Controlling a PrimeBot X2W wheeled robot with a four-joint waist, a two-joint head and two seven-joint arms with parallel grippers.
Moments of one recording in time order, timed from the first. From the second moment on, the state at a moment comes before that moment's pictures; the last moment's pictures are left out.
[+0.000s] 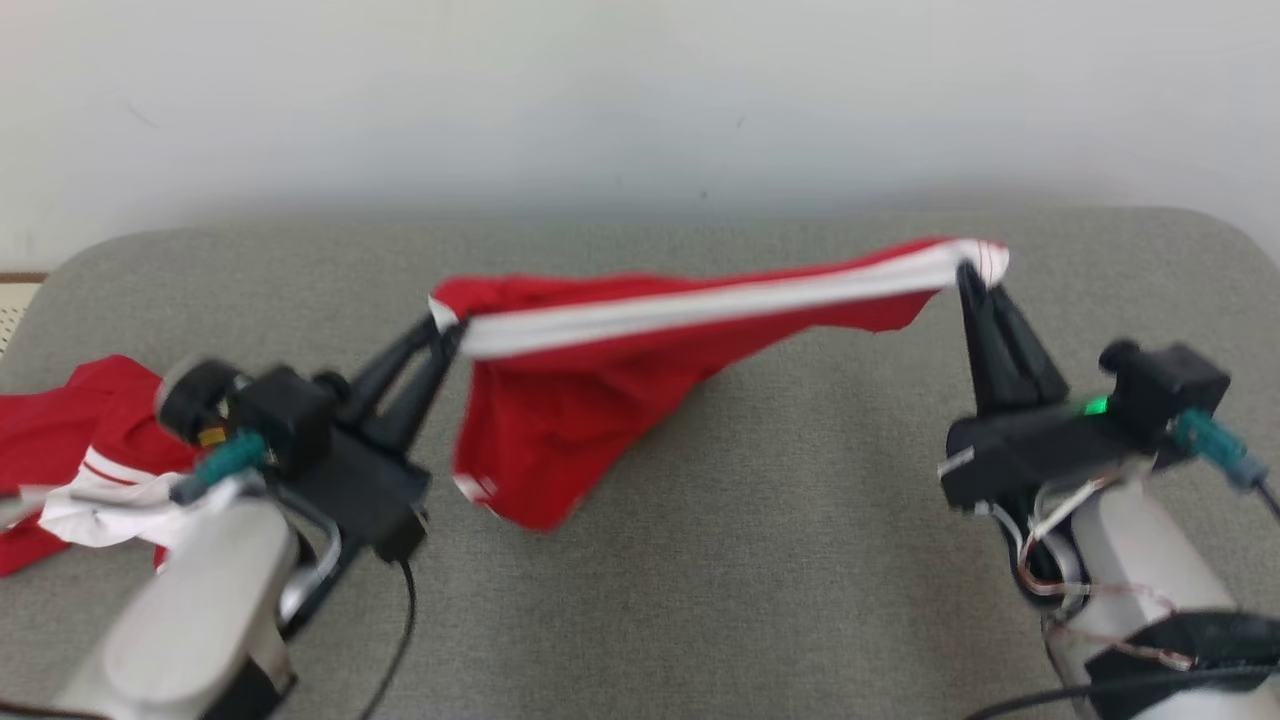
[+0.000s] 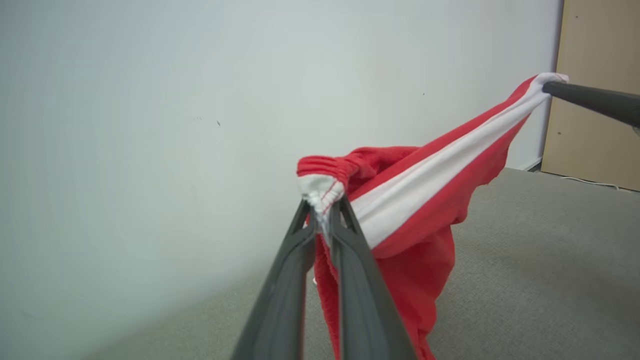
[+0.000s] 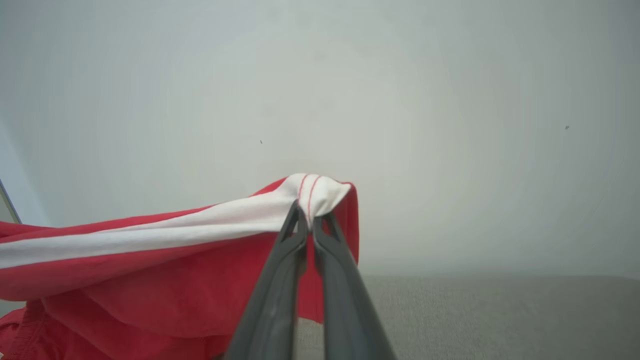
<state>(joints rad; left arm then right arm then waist) -0.62 0.32 -0.53 0.26 -0.33 -0.13 -0.26 -0.46 -0.26 0.35 0.30 0.43 0.13 -0.26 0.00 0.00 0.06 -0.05</state>
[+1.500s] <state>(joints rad) -1.29 0.29 -0.57 0.56 -0.28 -0.03 -0.26 -1.16 -0.53 0.57 0.45 0.38 0.13 -0.26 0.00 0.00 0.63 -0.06</state>
